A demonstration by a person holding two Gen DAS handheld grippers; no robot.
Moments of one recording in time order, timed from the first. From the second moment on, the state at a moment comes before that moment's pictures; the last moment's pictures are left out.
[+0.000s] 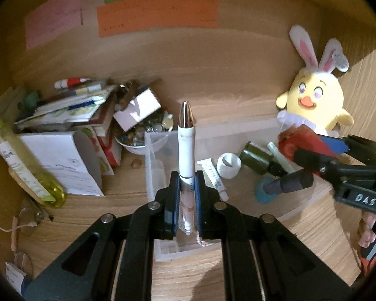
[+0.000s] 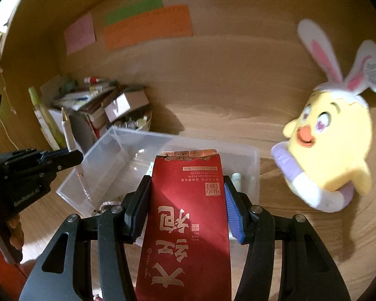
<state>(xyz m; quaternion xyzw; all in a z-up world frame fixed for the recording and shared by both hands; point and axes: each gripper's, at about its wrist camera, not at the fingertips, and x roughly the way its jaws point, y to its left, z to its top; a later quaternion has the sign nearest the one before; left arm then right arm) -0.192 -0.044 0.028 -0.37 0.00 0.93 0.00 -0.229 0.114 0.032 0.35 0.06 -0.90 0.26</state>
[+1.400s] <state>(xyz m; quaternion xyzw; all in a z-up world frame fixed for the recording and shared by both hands) -0.138 -0.030 0.032 -0.36 0.00 0.93 0.06 -0.232 0.094 0.034 0.36 0.14 -0.89 0.25</state>
